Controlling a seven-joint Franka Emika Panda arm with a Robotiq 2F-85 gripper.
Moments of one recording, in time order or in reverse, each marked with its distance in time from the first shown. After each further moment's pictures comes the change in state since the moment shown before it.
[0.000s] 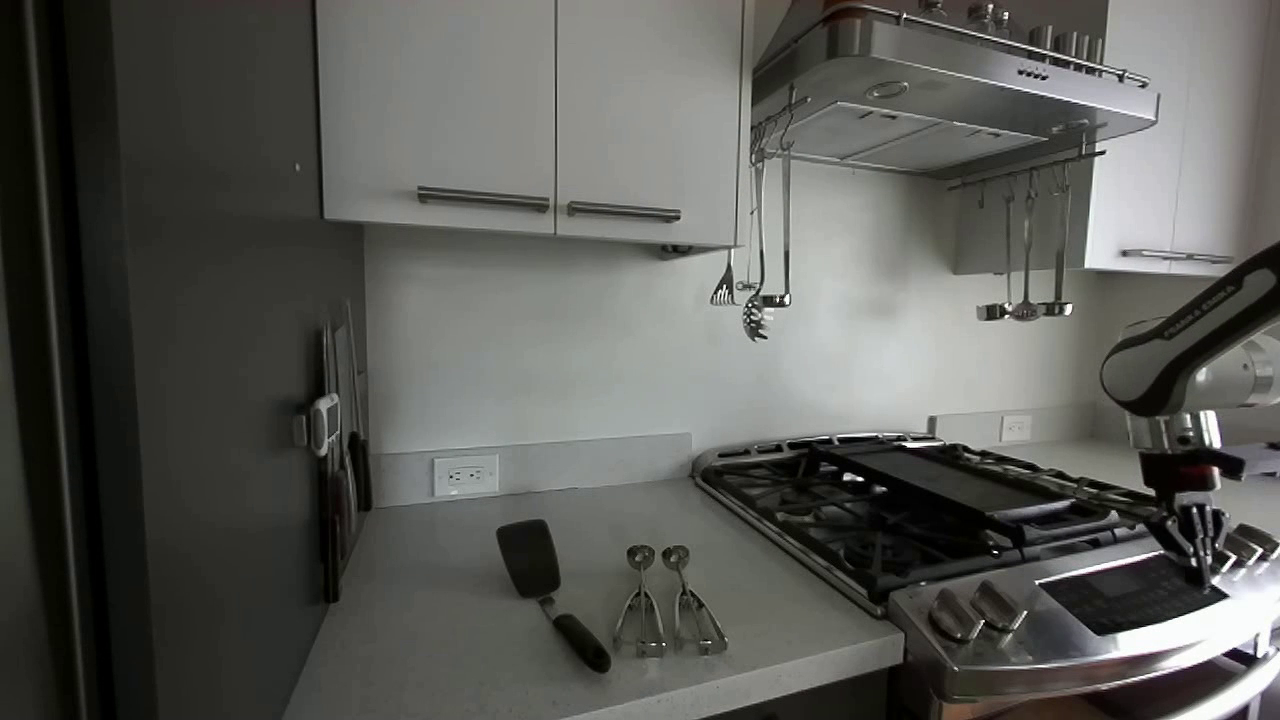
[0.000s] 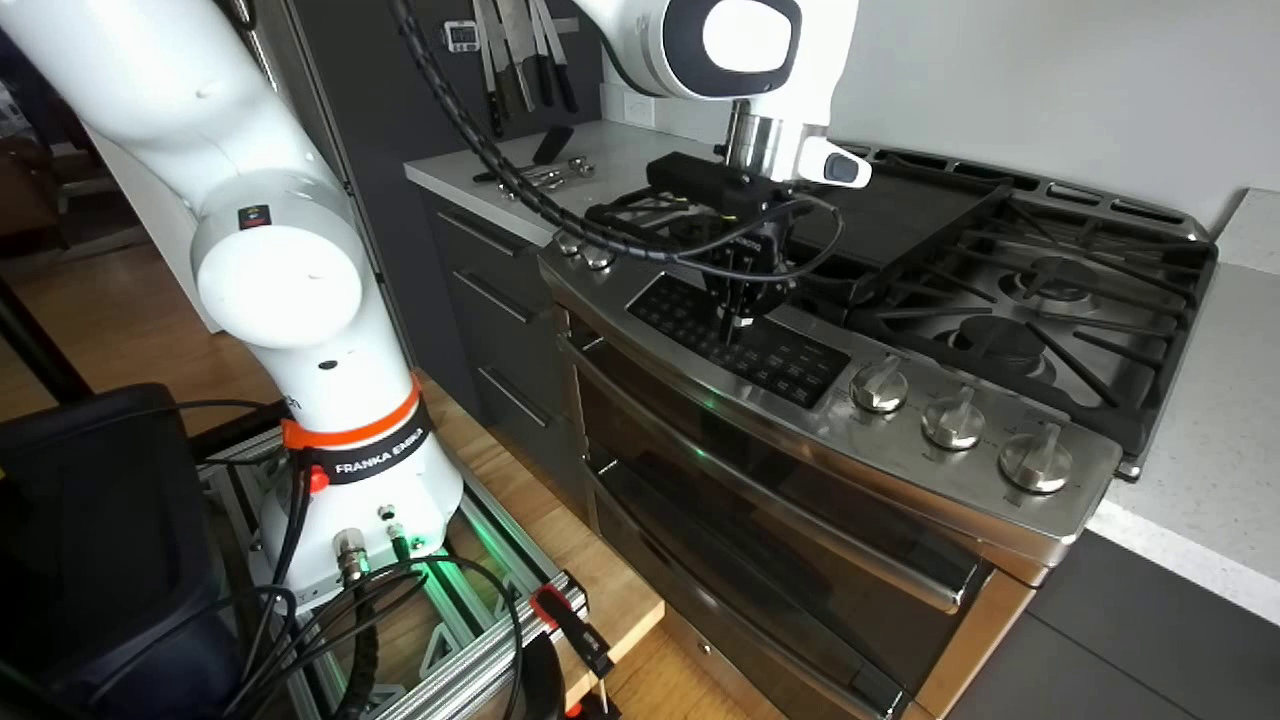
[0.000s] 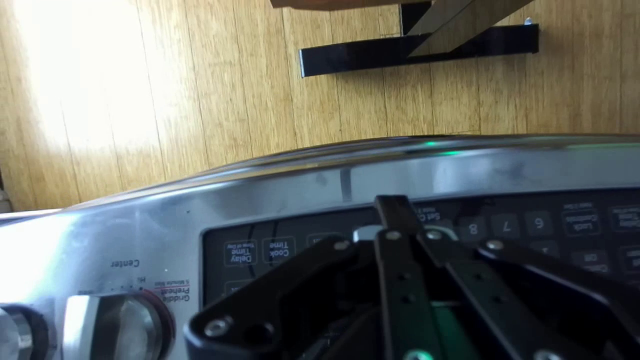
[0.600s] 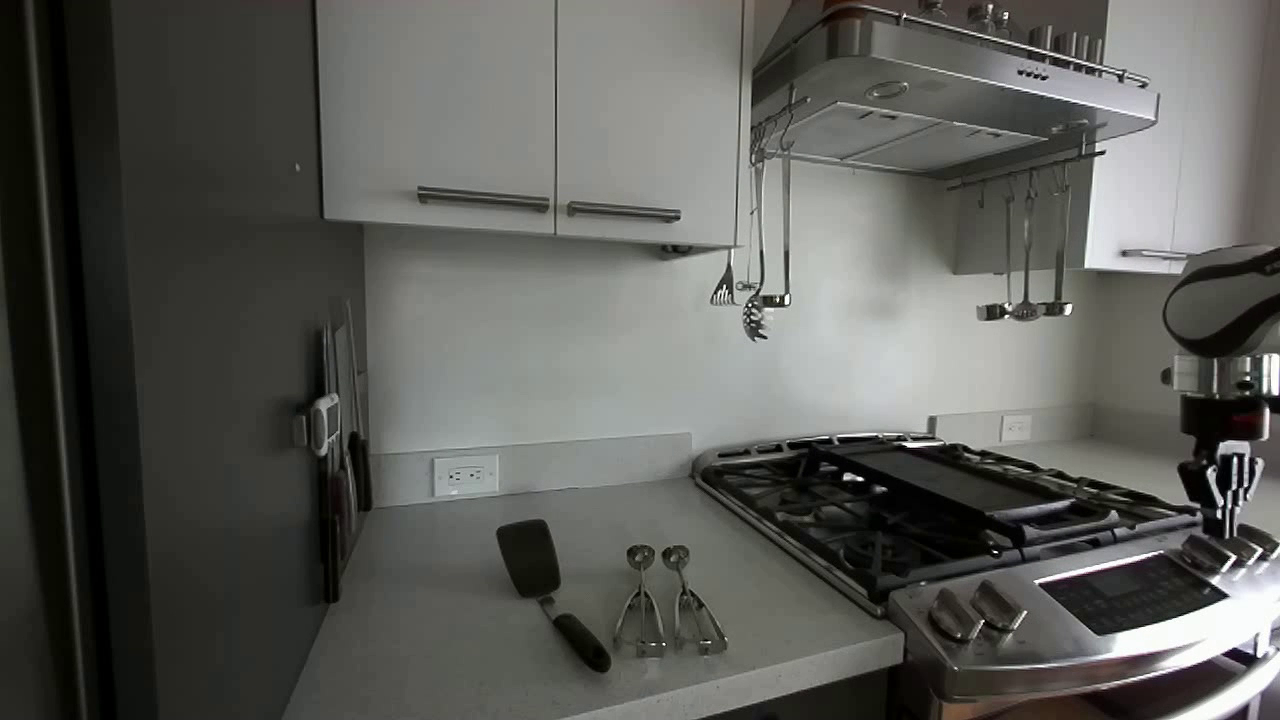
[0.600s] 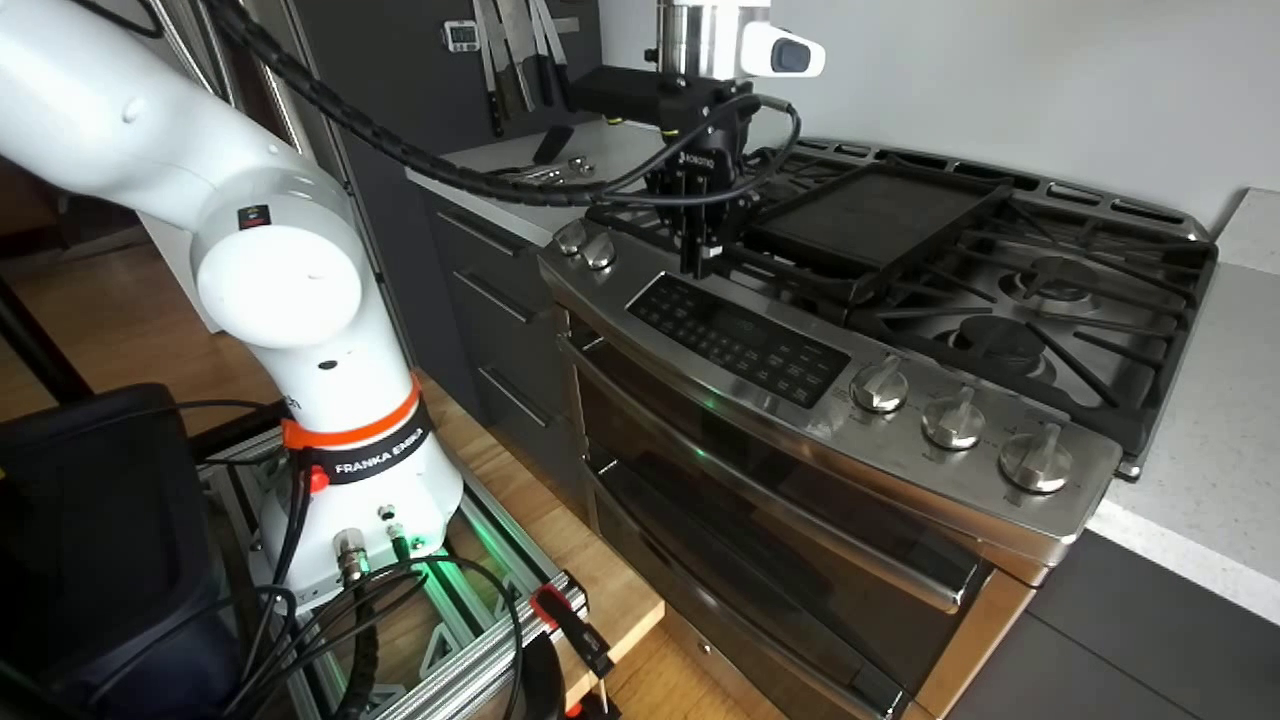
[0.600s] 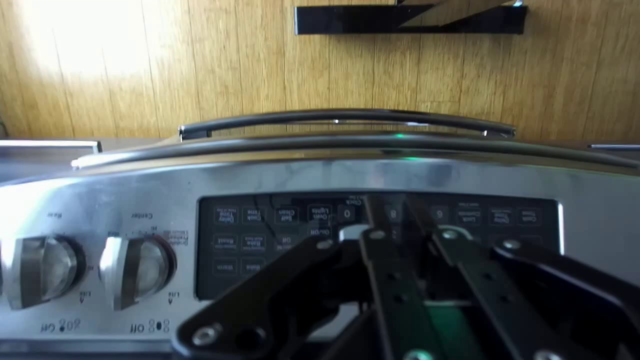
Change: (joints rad) arm 0.002 -0.371 0.006 -0.106 -0.009 -0.105 -0.090
